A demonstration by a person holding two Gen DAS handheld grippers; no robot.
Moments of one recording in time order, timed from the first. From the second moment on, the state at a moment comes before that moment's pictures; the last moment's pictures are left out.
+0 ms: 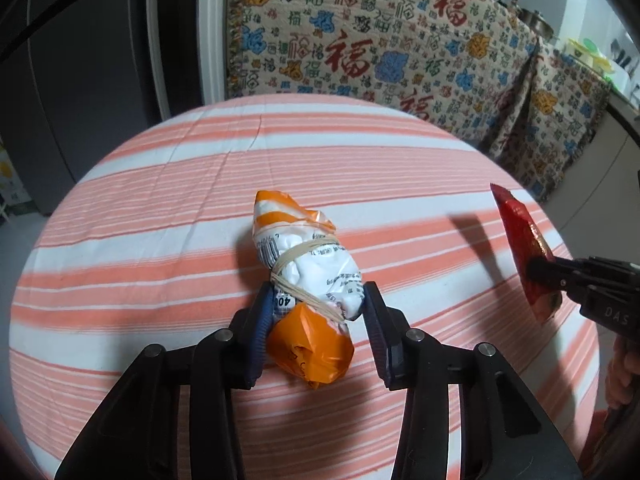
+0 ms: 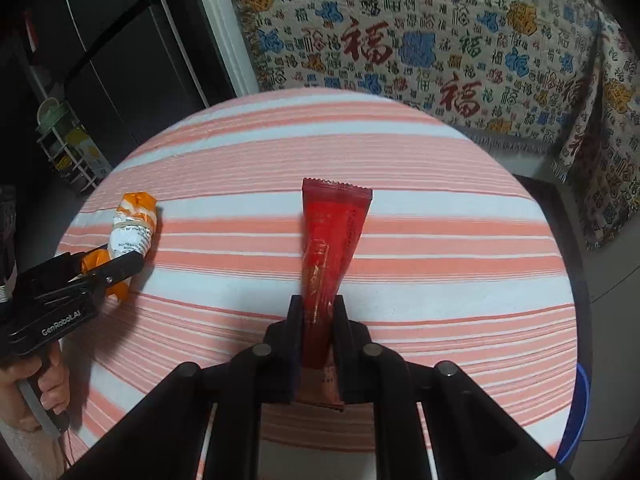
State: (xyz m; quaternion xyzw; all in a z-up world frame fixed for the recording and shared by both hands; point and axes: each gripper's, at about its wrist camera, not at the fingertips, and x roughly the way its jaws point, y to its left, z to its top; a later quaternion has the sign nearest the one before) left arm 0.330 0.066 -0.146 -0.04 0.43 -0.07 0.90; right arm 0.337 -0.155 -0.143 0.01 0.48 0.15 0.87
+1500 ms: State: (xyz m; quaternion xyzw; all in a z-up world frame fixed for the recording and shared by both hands) left arm 0.235 -0.341 -0.110 0.01 0.41 -0.38 0.83; right arm 0.178 -0.516 -0.112 0.09 0.47 -0.03 0.88
